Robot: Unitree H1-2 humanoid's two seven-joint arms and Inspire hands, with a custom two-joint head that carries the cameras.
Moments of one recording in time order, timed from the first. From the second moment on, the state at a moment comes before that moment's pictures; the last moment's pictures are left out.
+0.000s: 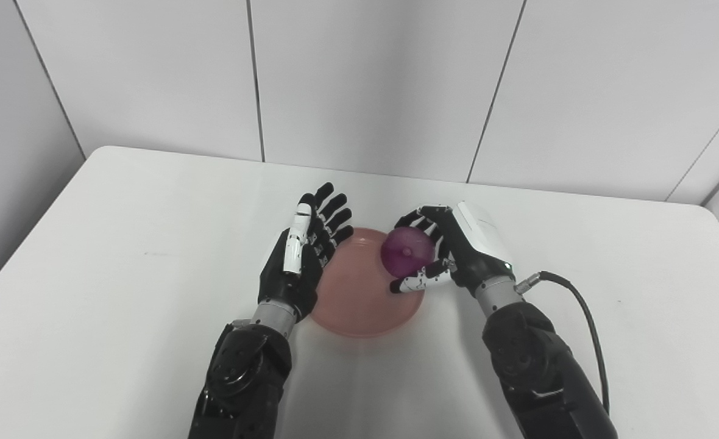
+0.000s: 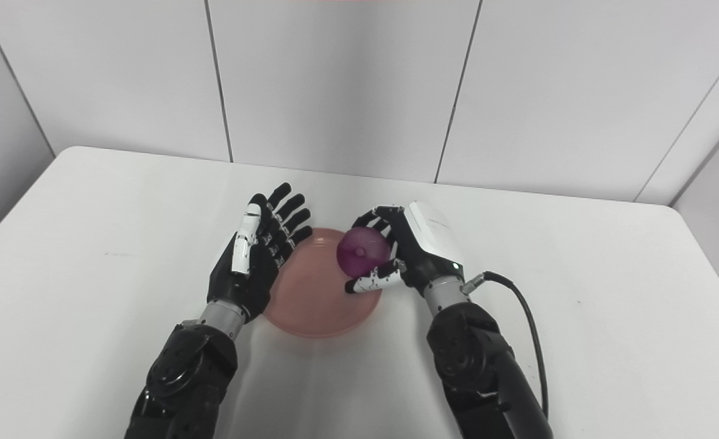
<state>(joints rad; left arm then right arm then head) -0.27 -0.16 0.02 -0.06 -0.28 0.28 -0.04 -0.48 -0.18 0.35 -0.04 -0.70 0.29 0.13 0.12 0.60</state>
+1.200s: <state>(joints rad) -0.30 -0.16 0.05 -0.05 -0.25 0.24 0.03 -0.57 -0.09 0.45 0.24 -0.73 0.13 0.00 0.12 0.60</state>
